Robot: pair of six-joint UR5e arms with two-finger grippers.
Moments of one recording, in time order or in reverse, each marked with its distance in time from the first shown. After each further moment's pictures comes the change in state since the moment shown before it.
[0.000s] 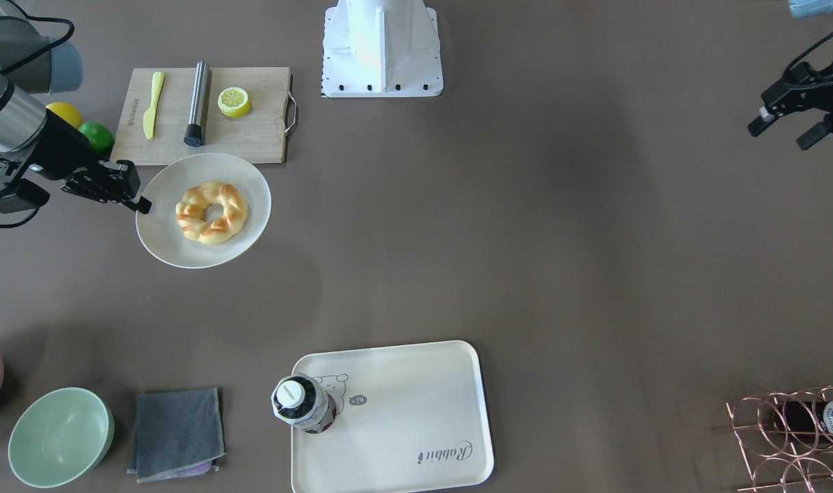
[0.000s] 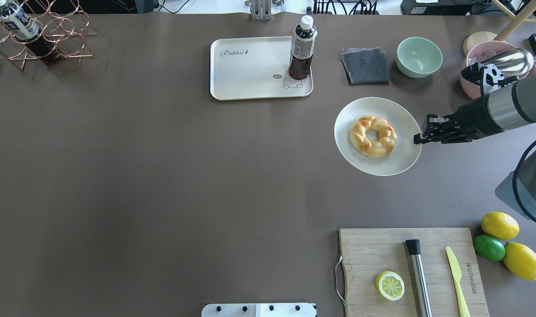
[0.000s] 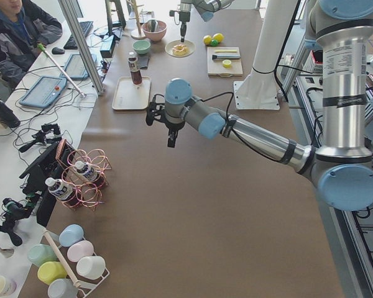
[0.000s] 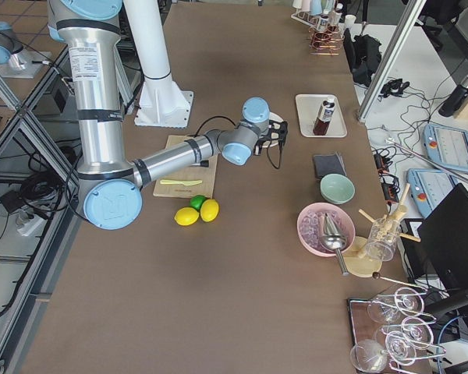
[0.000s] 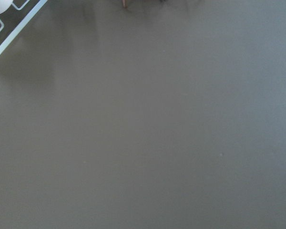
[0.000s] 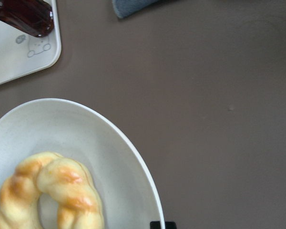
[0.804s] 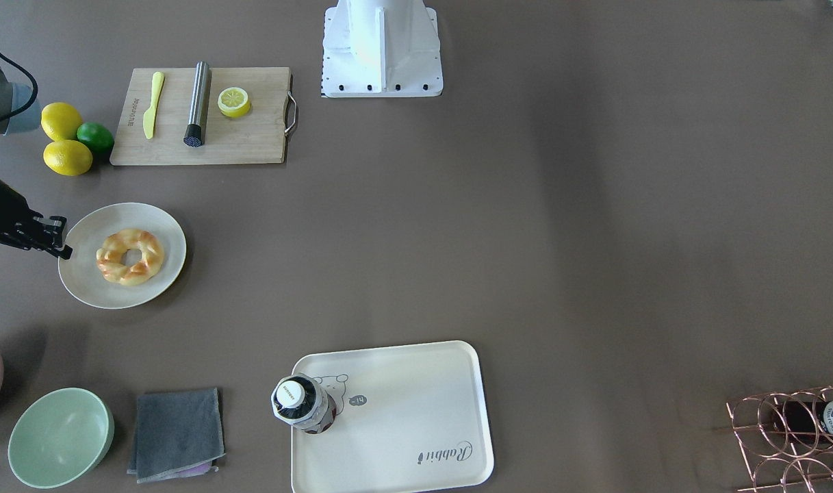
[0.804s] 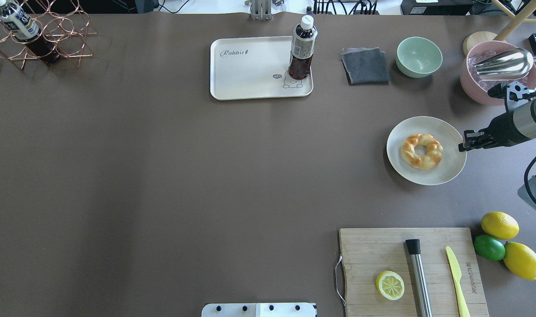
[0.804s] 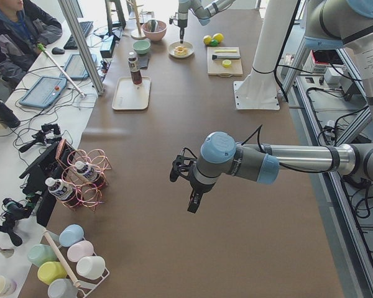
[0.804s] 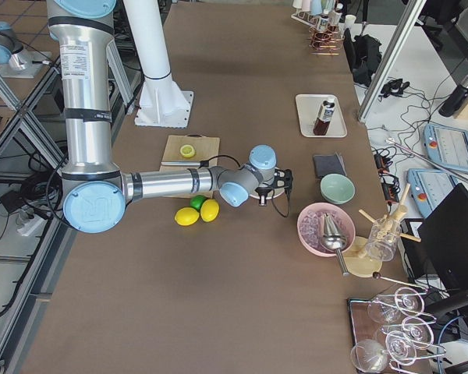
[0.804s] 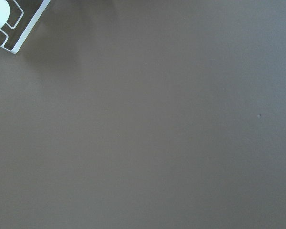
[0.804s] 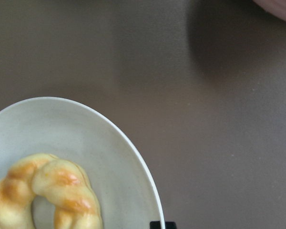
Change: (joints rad) left arm -0.296 0.308 0.060 0.008 0.134 0.632; right arm 0.068 -0.061 -0.255 0.007 -0.063 -0.349
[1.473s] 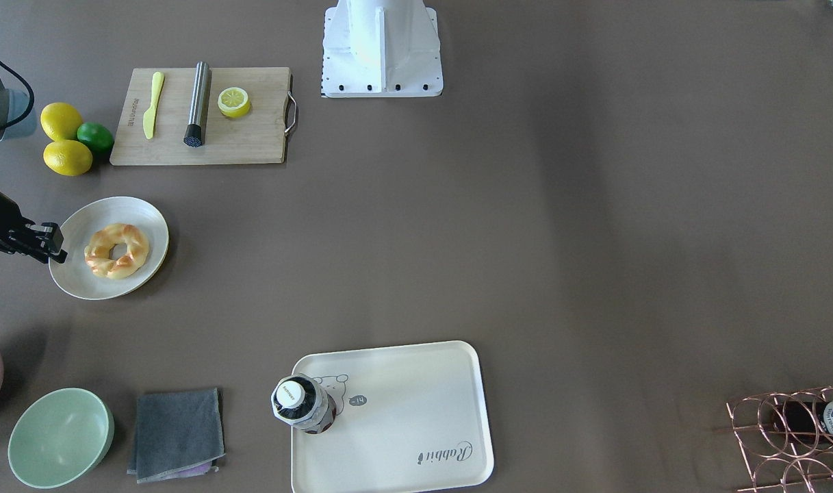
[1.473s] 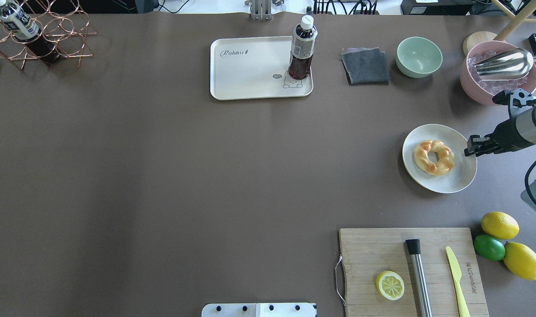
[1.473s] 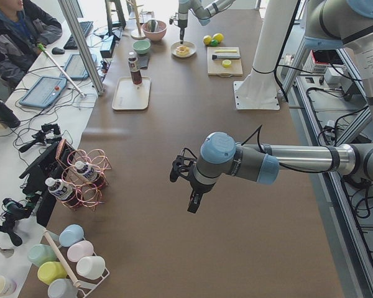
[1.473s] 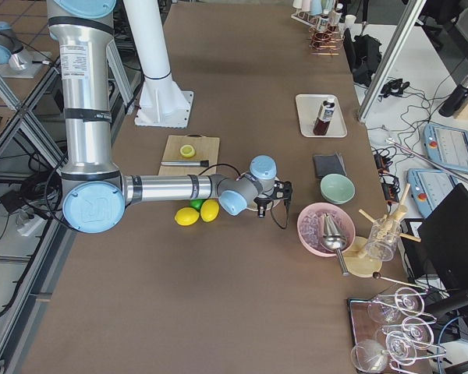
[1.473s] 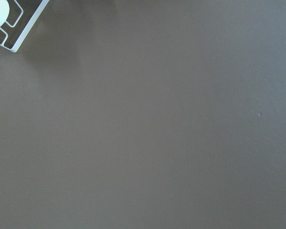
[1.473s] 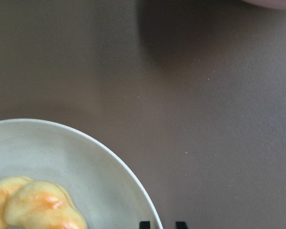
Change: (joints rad) left arm 0.000 0.004 0.004 0.000 0.002 0.019; right arm 0.000 -0.005 -0.068 0.000 -0.025 -0.016
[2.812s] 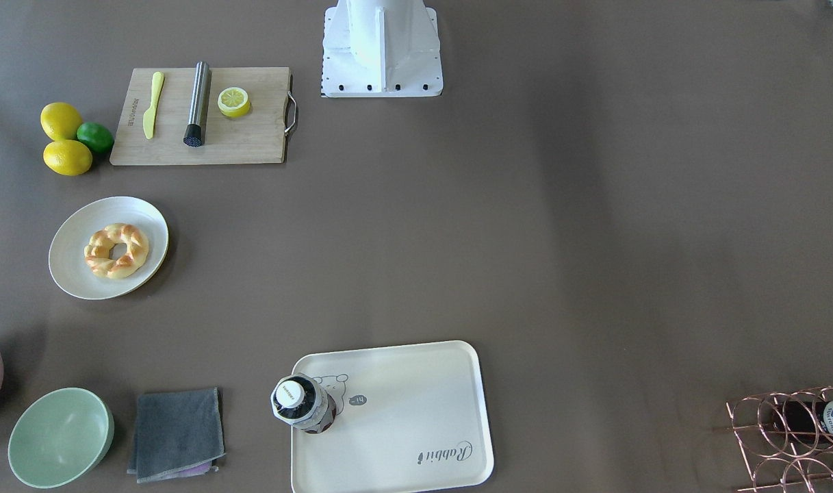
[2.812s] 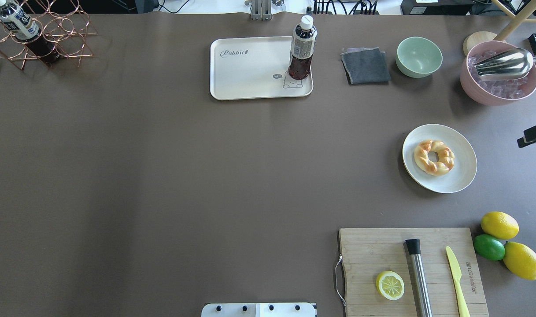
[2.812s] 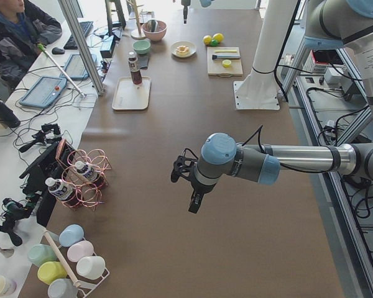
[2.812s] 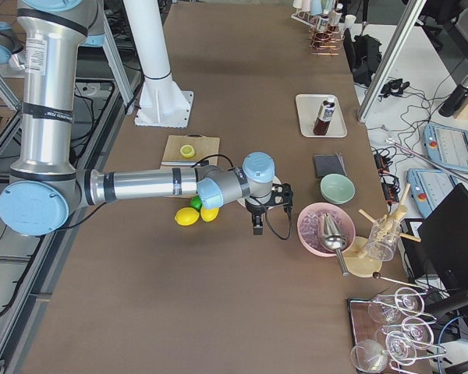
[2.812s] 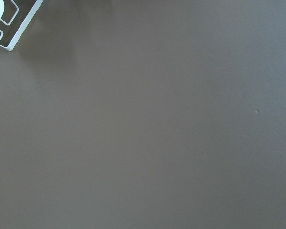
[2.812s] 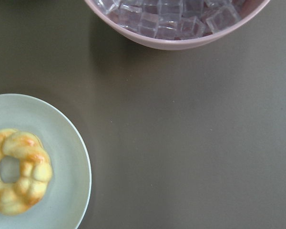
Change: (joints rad) left arm 0.001 0.006 0.001 0.000 -0.007 0.007; right arm 0.238 -0.122 0.235 -0.332 0.110 -0.369
